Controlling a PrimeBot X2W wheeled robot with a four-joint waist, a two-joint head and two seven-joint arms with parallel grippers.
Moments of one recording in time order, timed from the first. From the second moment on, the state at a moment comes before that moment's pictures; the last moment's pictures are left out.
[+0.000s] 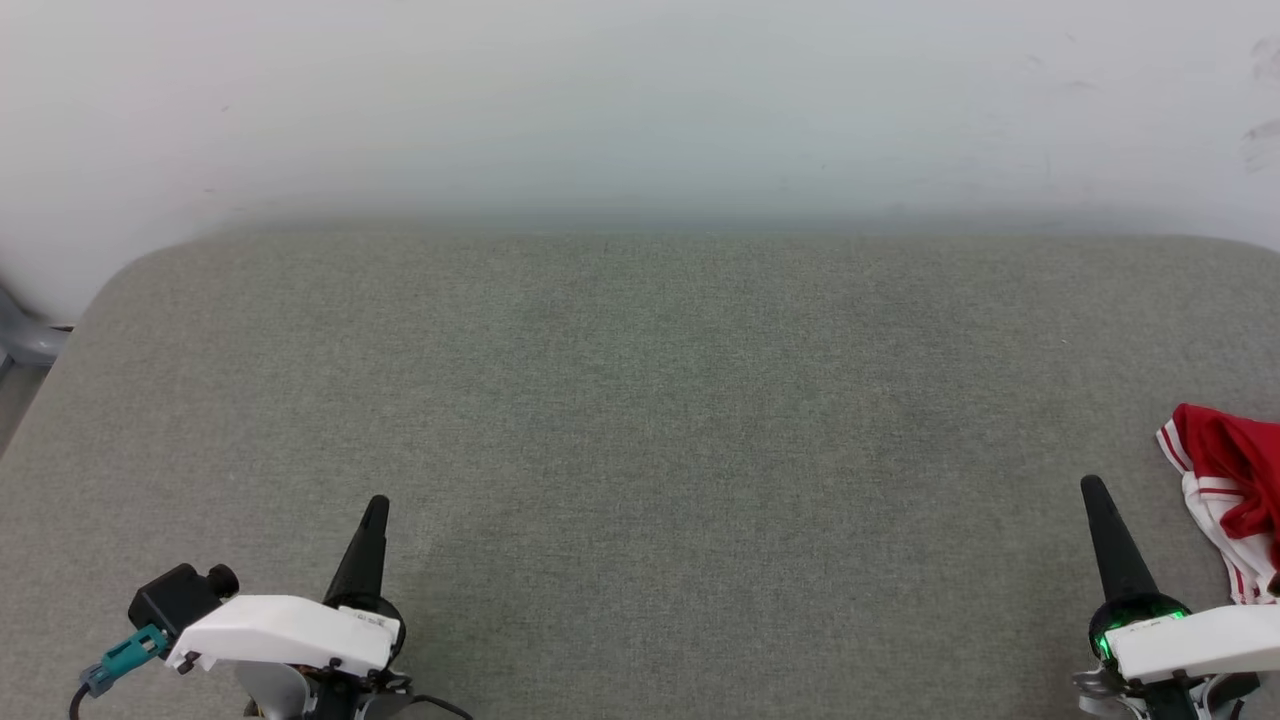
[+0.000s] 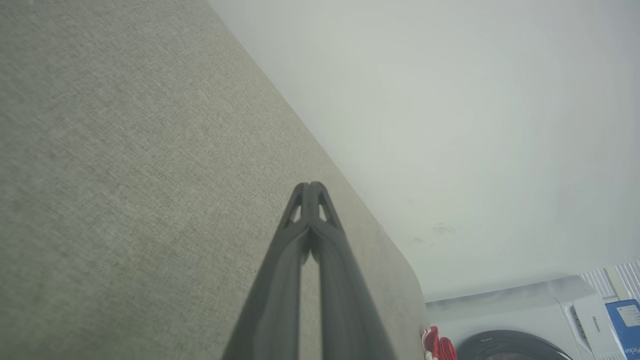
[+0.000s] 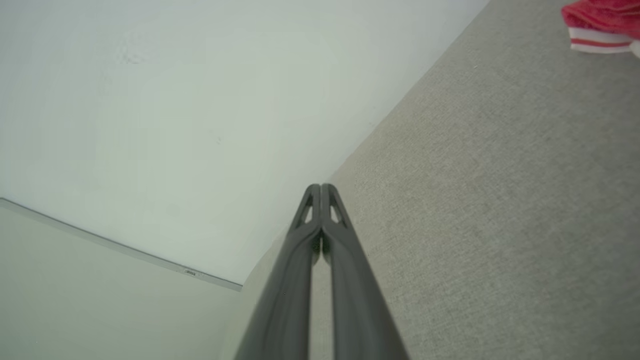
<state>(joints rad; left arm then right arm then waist) -0.06 0.15 -0.07 0.18 -1.14 -0.02 -0.04 0.01 -0.05 -0.15 0.08 1.04 0.13 0.07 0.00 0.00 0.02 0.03</state>
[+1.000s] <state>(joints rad) -0.08 0.11 0.01 0.21 -1.39 -0.08 0.03 -0.05 -0.05 -0.13 0.17 1.33 0.13 0.09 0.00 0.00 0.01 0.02</state>
